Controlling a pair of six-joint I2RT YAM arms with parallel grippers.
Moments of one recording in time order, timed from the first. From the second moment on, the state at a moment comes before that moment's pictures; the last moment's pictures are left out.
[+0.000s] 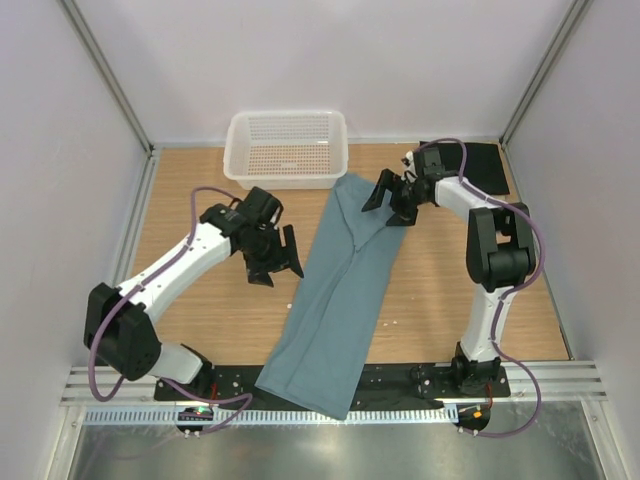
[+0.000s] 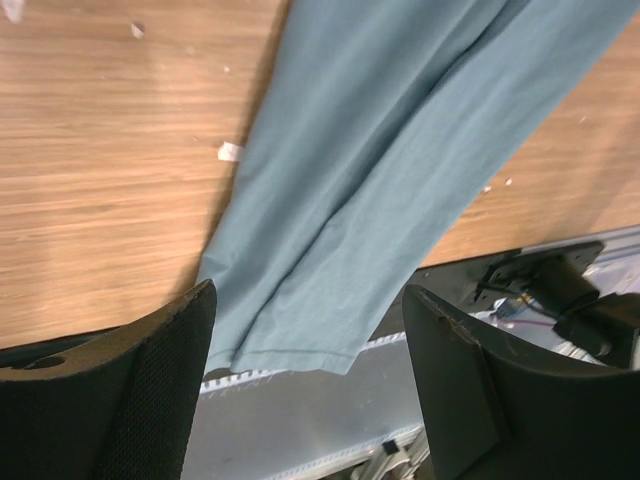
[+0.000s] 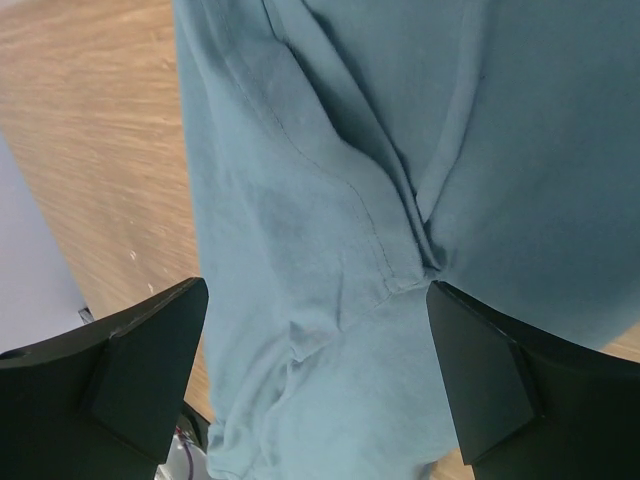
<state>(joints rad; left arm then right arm) -0.60 1.45 1.20 -0.98 0.20 -0.78 0.14 1.99 1.43 -0.44 -0.52 0.51</state>
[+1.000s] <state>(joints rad) -0.51 1.38 1.08 -0.93 0.27 -0.78 0.14 1.99 1.29 -0.33 -0.48 0.57</state>
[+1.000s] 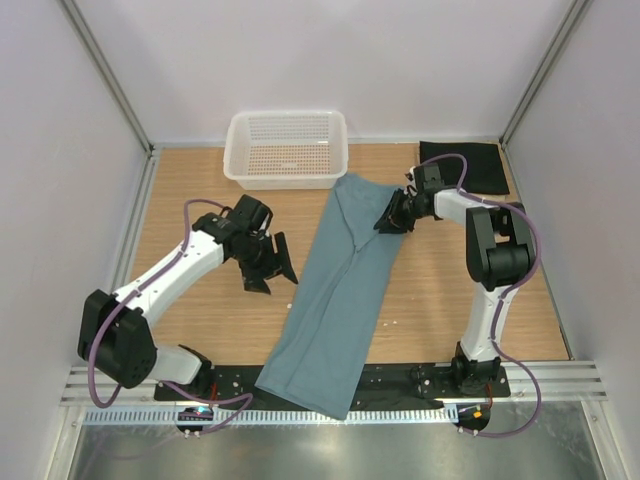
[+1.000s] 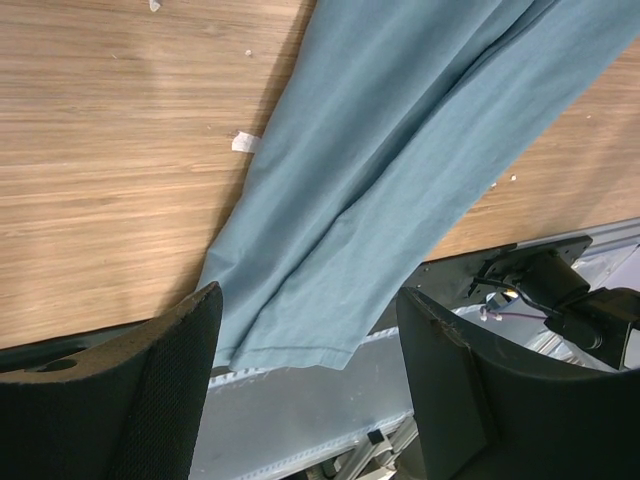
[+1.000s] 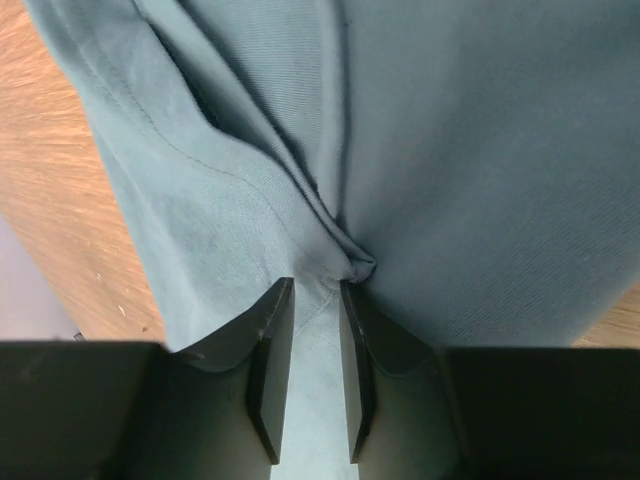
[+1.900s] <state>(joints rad) -0.44 1.35 1.05 -0.94 0.30 -0.75 0.11 2.02 1.31 -0.32 -0.41 0.67</state>
